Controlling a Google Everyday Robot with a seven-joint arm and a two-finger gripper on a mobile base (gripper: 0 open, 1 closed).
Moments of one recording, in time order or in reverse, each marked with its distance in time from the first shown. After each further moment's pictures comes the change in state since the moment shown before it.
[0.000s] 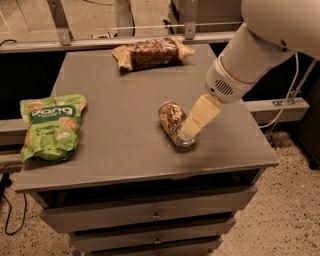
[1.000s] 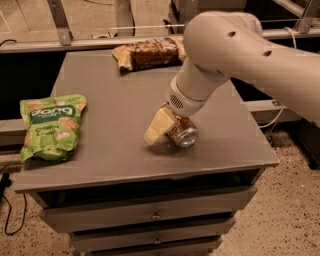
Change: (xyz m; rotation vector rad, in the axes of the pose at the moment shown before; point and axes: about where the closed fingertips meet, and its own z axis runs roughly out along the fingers) arm -0.043 0.024 0.085 -0.044 0.022 0.186
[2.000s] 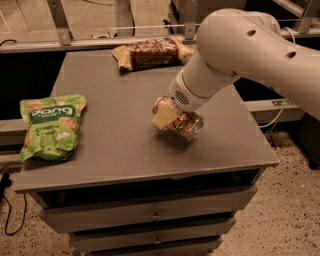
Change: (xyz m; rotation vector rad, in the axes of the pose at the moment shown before) arm -0.021 -0.002 -0.018 0.038 -0.149 -0.105
